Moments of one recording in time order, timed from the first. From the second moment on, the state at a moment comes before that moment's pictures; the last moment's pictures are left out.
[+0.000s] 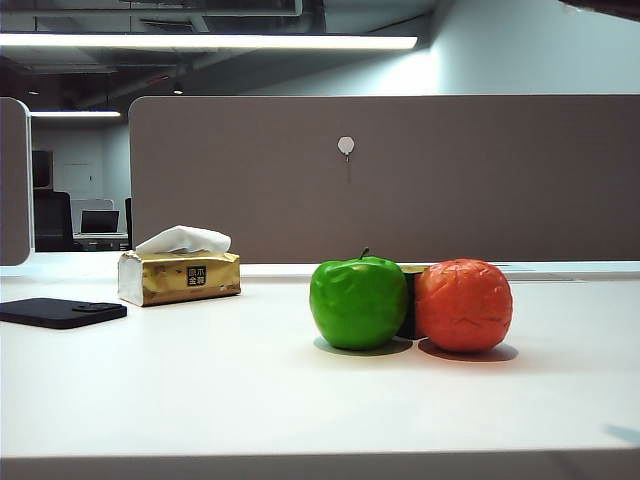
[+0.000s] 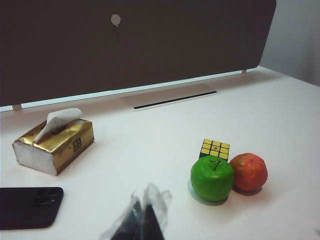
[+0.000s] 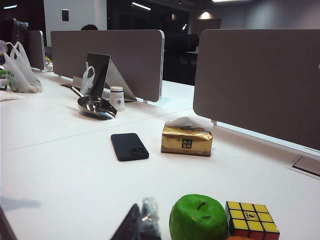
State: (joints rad) left arm -0.35 0.00 0.51 -0.53 0.20 -0.03; right arm 1.06 0.01 0.01 0.19 0.24 -0.13
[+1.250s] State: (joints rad) left arm -0.35 0.00 0.01 -0.04 -0.13 -0.06; right arm 0.22 0.01 0.01 0.20 0.13 -0.11
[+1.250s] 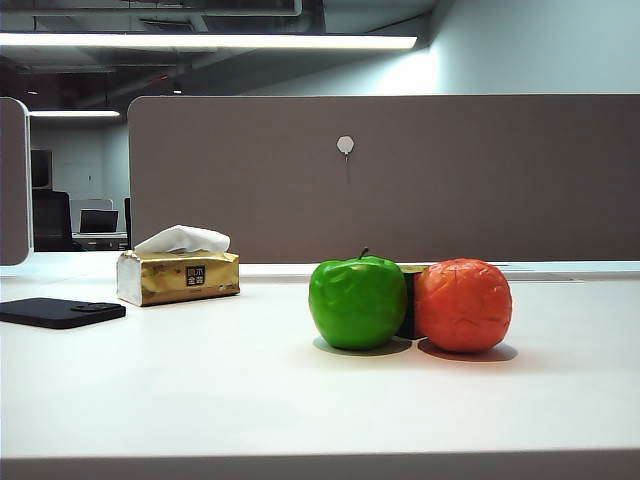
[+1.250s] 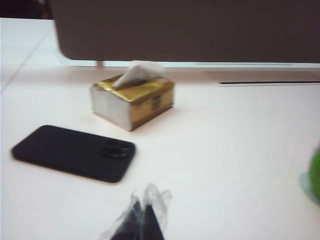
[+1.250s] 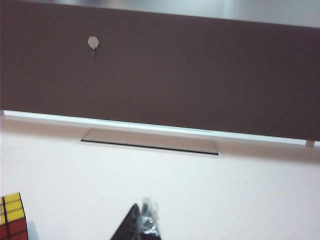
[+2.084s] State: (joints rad) left arm -0.21 0.00 0.01 -0.02 -0.16 -0.03; right arm 0.20 0.01 0.01 0.24 0.09 -0.10
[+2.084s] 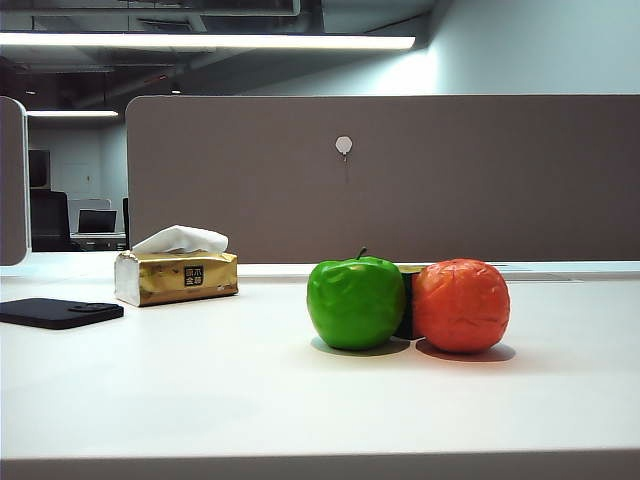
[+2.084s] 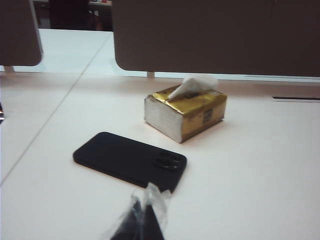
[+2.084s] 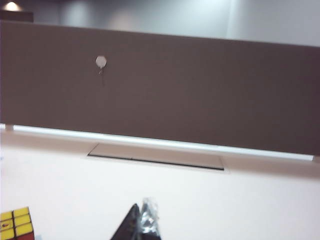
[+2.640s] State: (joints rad) left arm 0.05 0.00 0.01 -0.01 0.11 -0.08; right arm 0.20 0.01 0.01 0.23 0.11 -0.10
